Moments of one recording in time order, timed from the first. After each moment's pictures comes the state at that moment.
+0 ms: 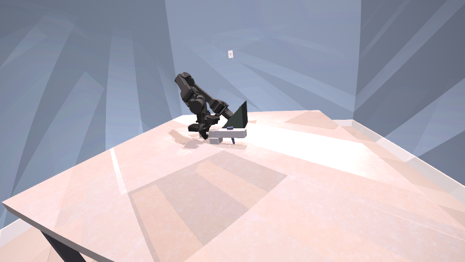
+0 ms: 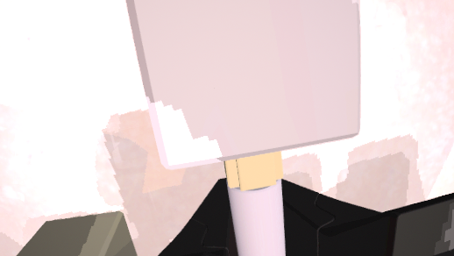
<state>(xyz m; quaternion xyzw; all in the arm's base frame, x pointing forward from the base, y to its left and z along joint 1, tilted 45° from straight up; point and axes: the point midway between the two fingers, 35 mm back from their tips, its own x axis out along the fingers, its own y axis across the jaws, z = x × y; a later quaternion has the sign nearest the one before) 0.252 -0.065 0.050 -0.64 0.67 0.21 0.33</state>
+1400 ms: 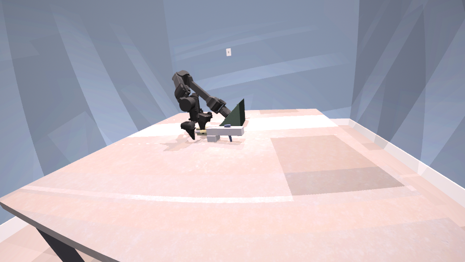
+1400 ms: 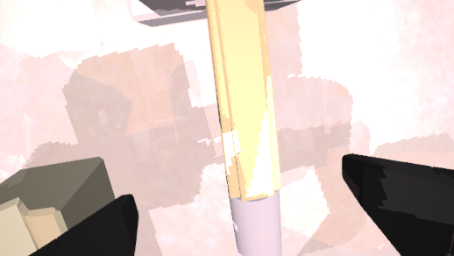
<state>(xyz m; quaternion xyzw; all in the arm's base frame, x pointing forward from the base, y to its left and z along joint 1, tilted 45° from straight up) 0.248 -0.085 0.068 -0.64 0.67 0.21 0.32</state>
